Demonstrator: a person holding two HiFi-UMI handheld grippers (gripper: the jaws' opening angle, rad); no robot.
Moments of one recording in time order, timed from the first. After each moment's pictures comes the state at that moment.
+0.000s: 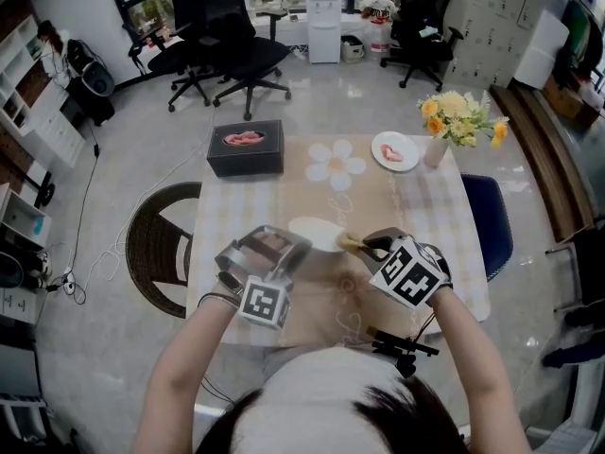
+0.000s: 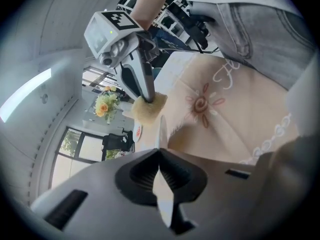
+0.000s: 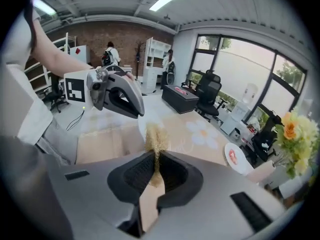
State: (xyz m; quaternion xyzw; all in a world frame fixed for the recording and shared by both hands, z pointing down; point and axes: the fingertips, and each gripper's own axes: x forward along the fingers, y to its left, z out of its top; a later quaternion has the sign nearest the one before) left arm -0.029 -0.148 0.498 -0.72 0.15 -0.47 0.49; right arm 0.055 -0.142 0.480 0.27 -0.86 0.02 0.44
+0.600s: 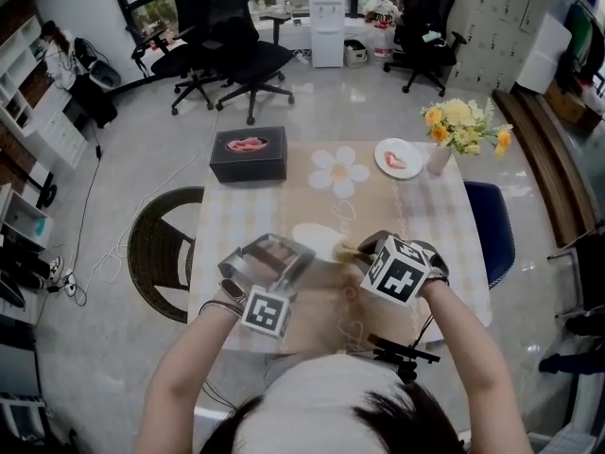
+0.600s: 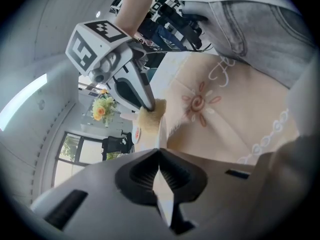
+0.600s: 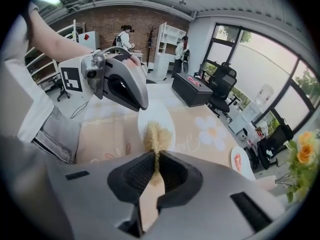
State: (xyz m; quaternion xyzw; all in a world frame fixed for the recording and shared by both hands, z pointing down) left arm -0.029 -0.146 0.502 -0.71 0.14 -0.47 0.50; right arm 0.043 -0.148 0.499 0.21 -0.83 0.01 0.51
